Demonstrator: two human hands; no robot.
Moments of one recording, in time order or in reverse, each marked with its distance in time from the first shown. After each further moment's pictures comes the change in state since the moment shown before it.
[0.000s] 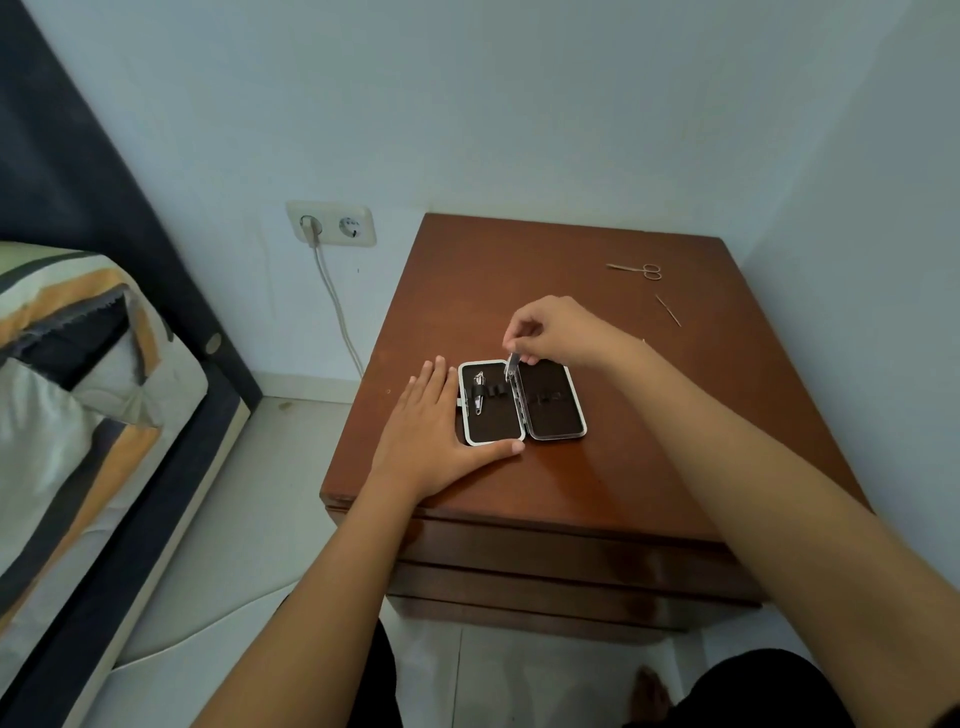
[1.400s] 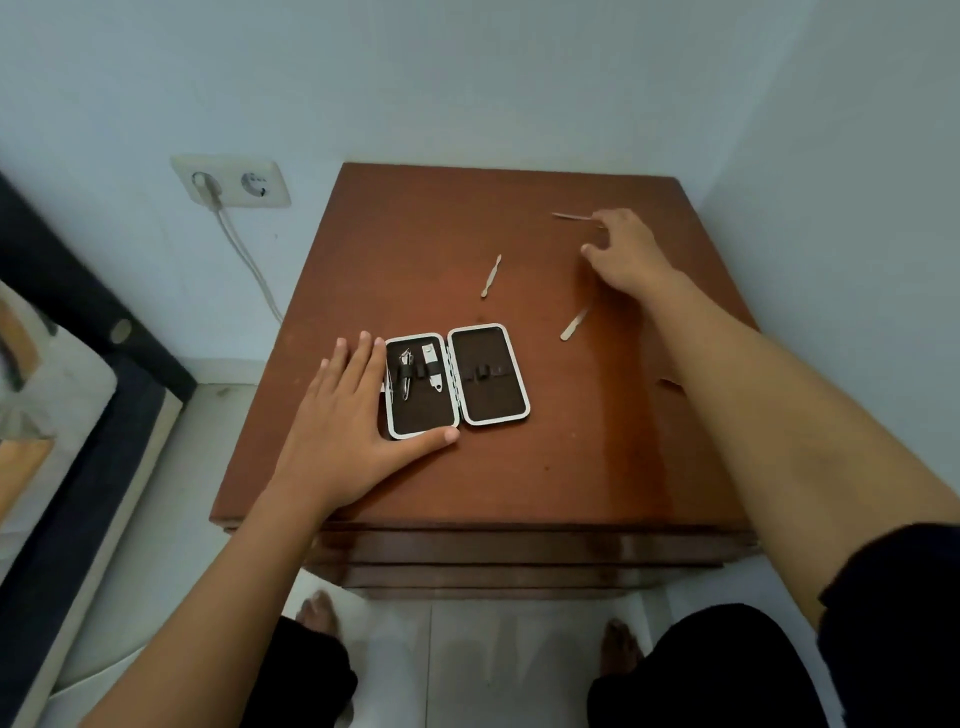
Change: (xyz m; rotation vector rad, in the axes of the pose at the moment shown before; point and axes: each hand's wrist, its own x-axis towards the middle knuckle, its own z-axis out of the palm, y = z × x) left_hand 0.008 -0.006 0.008 0.067 0.011 0.008; right_hand 0.022 0.141 -0.067 -0.185 0.423 0.308
